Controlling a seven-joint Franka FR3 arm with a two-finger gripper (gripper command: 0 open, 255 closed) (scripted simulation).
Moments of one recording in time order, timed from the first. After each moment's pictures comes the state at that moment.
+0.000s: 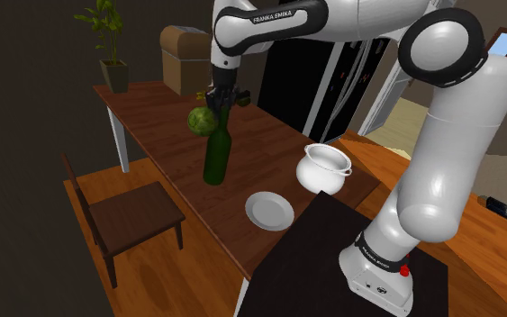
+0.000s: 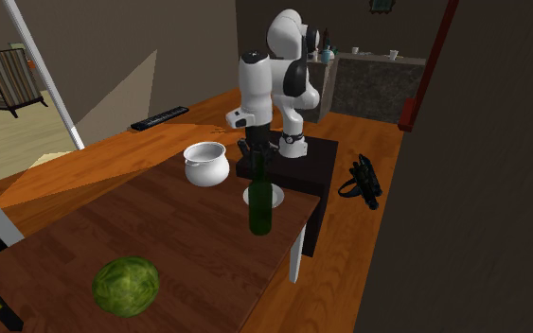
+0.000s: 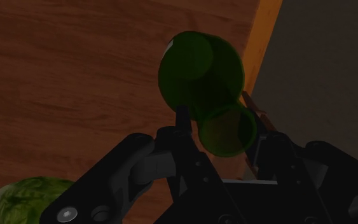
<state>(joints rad) 0.06 0.24 0.03 -1.71 0.00 1.90 0.10</state>
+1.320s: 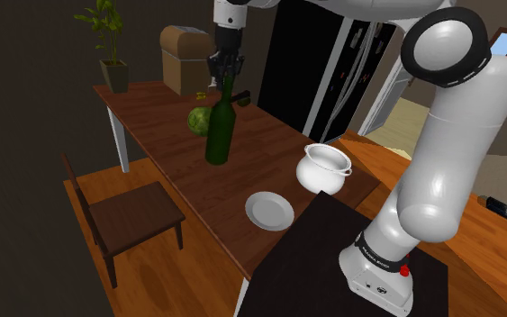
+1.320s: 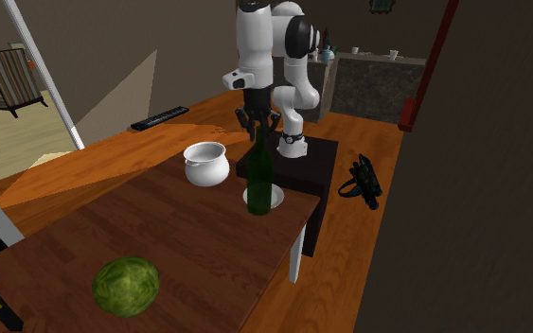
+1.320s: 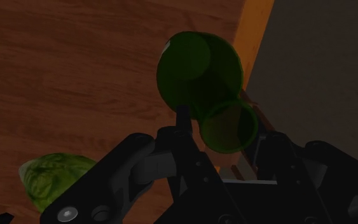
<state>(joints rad) 0.06 0.23 0.03 -1.46 0.00 1.64 0.11</state>
